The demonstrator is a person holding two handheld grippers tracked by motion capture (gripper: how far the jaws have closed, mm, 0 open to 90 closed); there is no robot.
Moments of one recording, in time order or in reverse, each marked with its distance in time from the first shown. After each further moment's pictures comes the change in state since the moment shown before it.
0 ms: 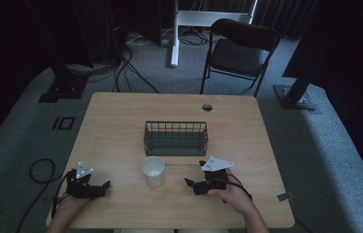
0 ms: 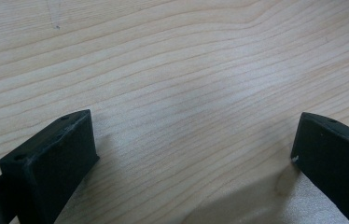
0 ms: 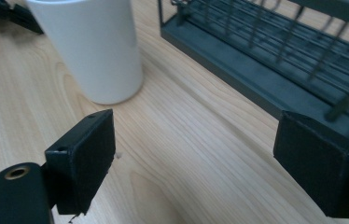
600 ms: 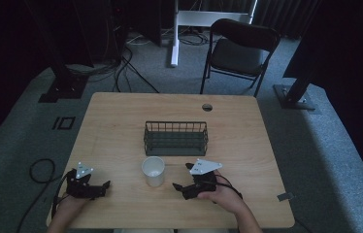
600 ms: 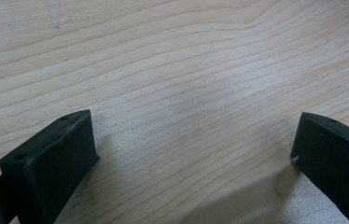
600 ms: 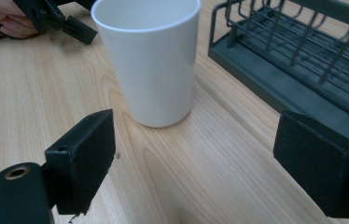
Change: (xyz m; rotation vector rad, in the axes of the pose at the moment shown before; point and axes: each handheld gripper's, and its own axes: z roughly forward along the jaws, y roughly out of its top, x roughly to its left) left arm 0.000 0.000 0.000 0.000 0.000 0.000; right arm 0.024 0.014 0.018 -0.028 0.110 -0.067
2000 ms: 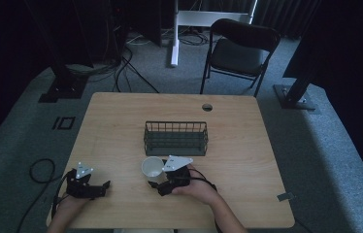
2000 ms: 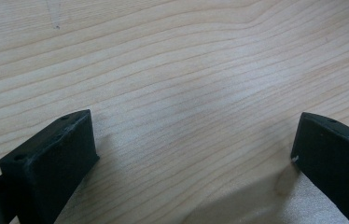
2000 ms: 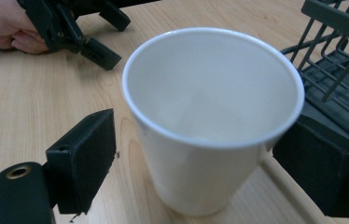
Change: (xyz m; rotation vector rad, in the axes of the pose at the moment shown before) left arm 0.000 0.000 0.000 -0.002 0.000 -0.002; right arm 0.021 0.034 0.066 -0.018 0.075 -0.086
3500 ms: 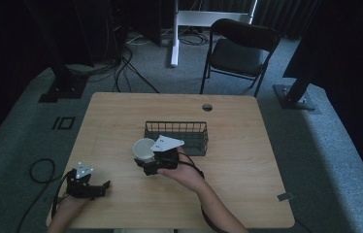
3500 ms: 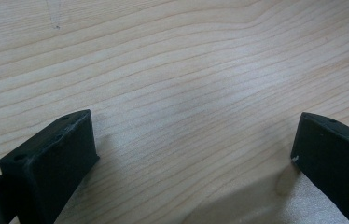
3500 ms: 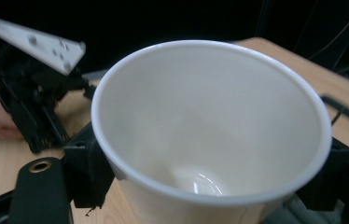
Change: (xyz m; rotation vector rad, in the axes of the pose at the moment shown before) left arm 0.000 0.000 0.000 0.002 0.000 0.001; right arm -0.007 0.075 0.003 -0.121 -0.069 0.023
